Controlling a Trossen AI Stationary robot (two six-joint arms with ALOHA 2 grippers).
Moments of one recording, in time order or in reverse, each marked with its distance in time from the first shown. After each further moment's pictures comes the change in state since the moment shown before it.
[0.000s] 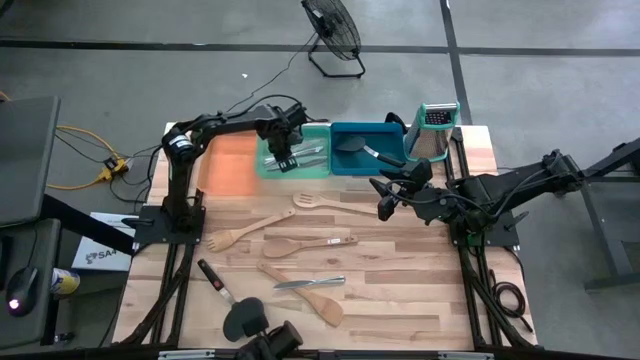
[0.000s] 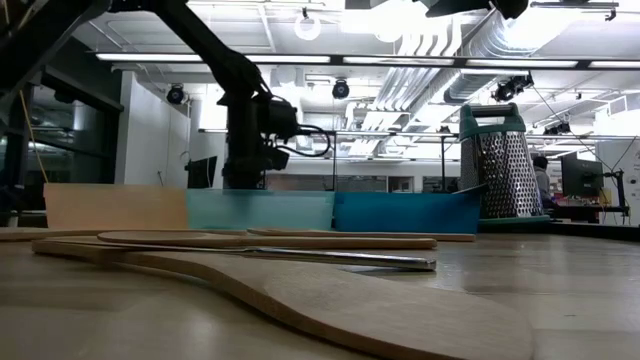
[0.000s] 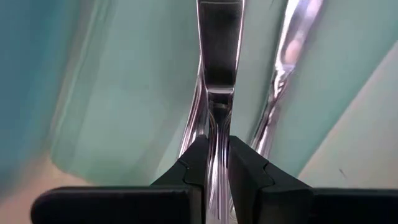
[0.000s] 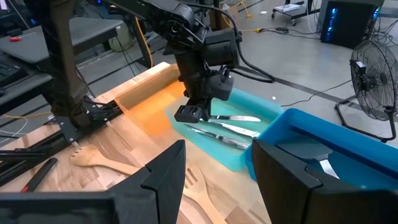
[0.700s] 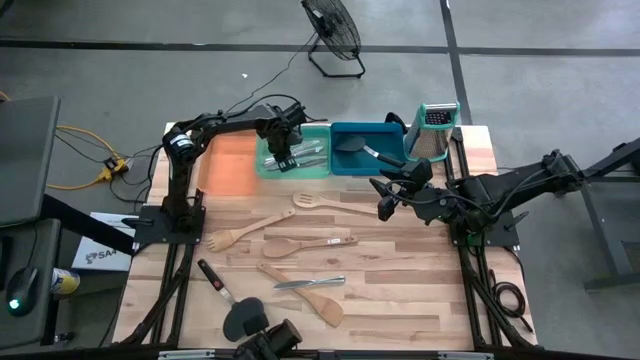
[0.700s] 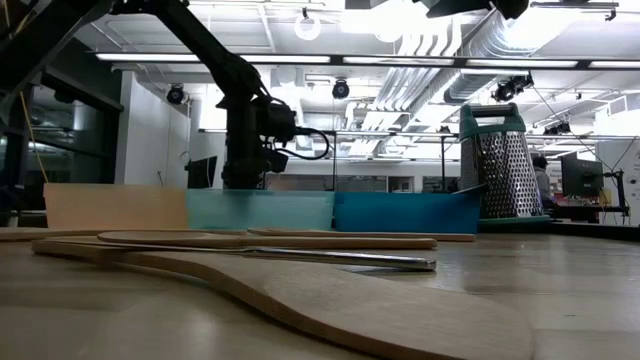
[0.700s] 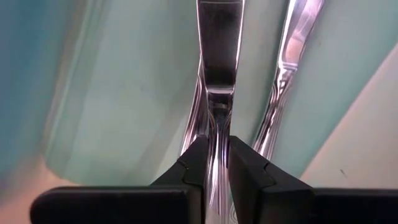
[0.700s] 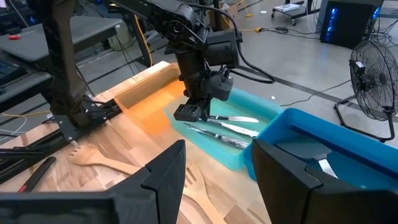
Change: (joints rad) left arm 0.013 0.010 0.000 0.003 0.026 0.024; right arm 0.000 0.000 0.000 -0.007 0.000 -0.001
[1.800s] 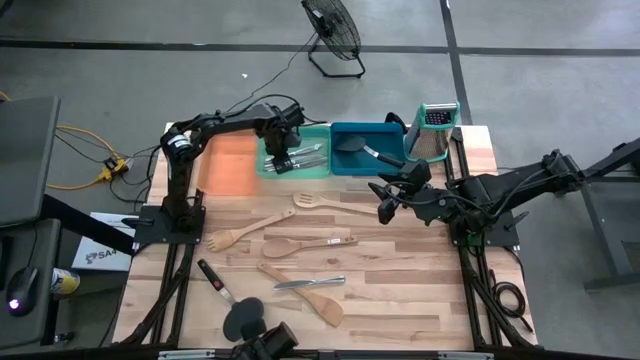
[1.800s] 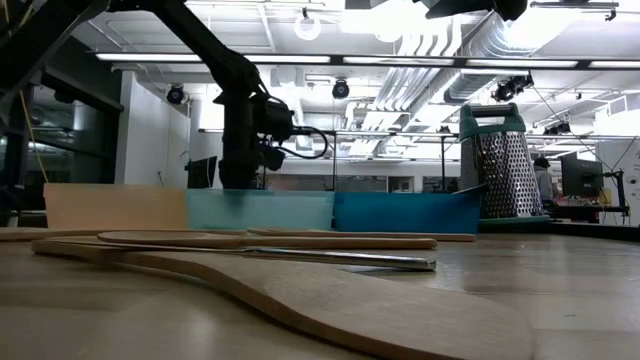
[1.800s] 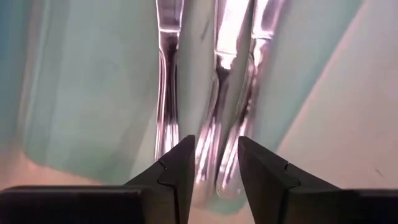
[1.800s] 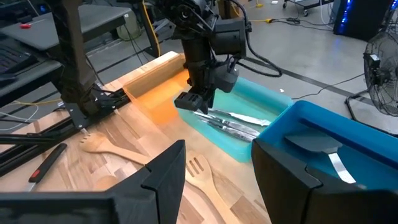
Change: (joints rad) left arm 0.000 -0.022 -0.002 -0.076 0.047 0.049; right arm 0.000 0.000 0.000 -0.008 -0.057 0.000
